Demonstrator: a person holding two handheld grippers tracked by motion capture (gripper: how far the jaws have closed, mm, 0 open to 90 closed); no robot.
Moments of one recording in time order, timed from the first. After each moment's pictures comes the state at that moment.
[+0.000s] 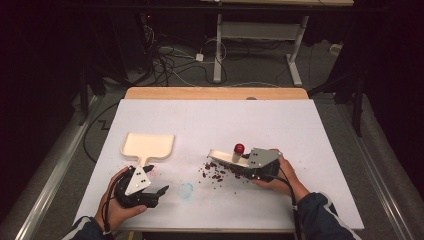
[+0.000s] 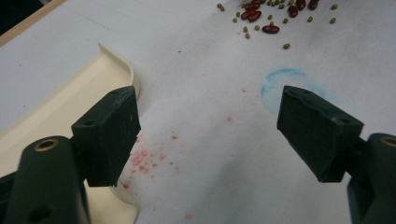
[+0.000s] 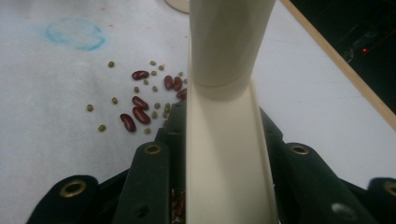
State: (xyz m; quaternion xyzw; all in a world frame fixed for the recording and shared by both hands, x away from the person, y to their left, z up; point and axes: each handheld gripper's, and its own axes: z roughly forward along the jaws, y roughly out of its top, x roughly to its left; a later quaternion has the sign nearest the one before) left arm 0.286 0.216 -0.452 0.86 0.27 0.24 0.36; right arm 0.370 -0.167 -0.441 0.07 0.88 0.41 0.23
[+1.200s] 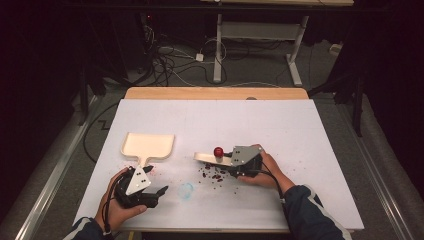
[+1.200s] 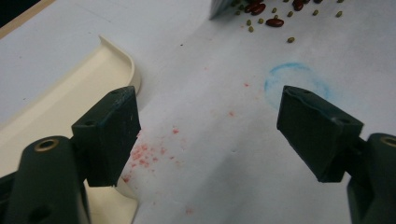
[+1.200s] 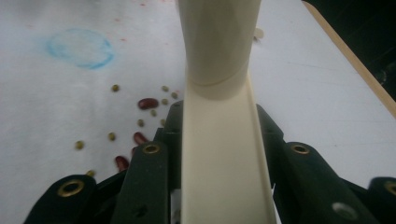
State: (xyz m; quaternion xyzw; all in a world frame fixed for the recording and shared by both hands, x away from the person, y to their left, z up) left arm 0.286 0.216 -0.454 0.86 0.28 0.24 0.35; right arm 0.390 -0.128 -0.453 0.01 0.89 0.42 0.20
